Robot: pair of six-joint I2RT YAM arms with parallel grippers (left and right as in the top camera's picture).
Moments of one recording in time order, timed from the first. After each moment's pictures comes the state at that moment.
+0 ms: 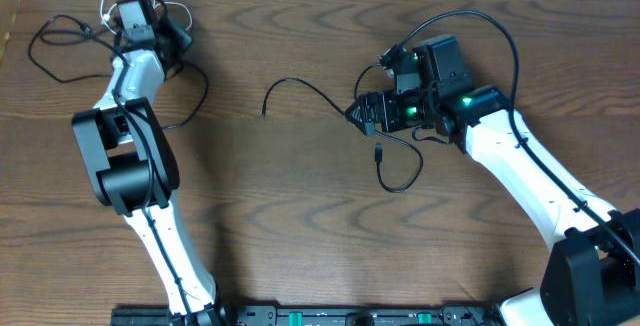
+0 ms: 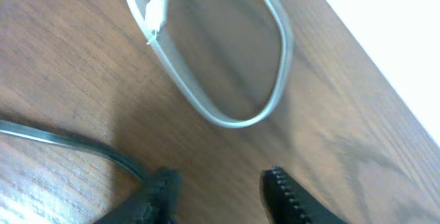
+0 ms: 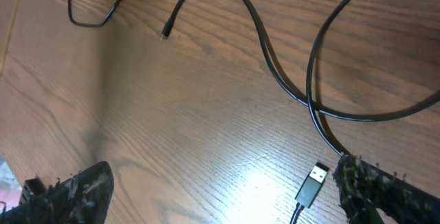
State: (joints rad) left arm 0.24 2.31 1.74 -0.26 0.10 -0.60; right arm 0.39 1.65 1.22 -0.51 -0.46 0.27
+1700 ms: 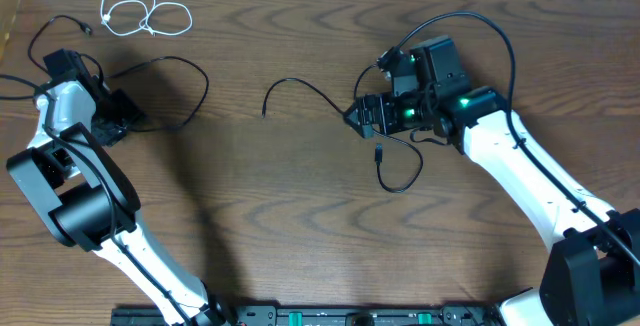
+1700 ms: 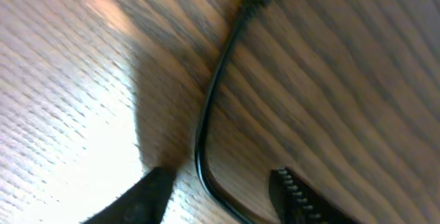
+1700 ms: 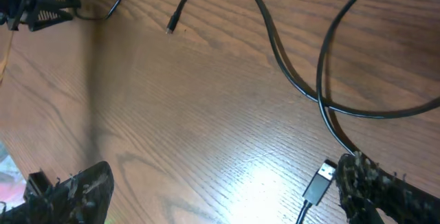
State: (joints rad) left arm 0.53 2.18 1.58 -0.75 0.10 -0.24; right arm 0.40 1.65 1.22 -0.52 -0.47 0.27
